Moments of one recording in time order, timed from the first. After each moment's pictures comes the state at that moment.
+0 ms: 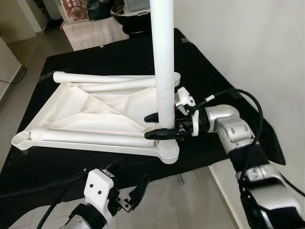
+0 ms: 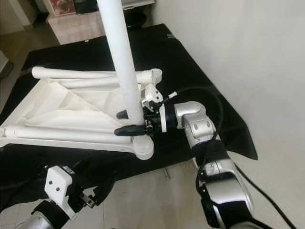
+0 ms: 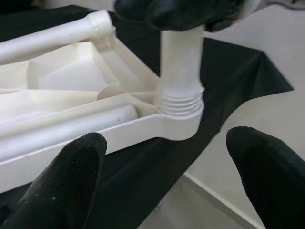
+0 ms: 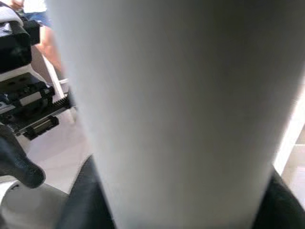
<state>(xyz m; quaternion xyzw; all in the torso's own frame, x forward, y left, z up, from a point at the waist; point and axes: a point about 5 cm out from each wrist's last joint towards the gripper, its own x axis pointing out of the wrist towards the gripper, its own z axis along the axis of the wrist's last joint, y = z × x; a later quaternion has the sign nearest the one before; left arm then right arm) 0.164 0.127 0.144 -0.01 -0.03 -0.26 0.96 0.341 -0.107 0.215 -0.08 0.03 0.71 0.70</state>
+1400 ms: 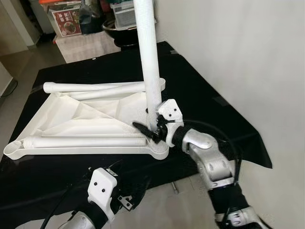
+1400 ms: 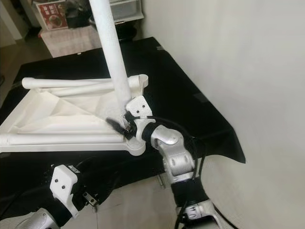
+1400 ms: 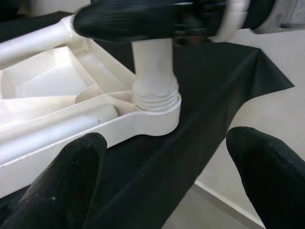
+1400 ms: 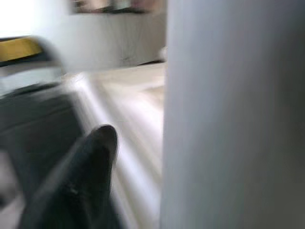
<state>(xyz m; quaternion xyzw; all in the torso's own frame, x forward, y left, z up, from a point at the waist) 0.180 0.129 0.137 0.01 -0.03 -0.26 0.97 0.320 -0.074 0.194 -0.09 -0.03 0.50 0.86</state>
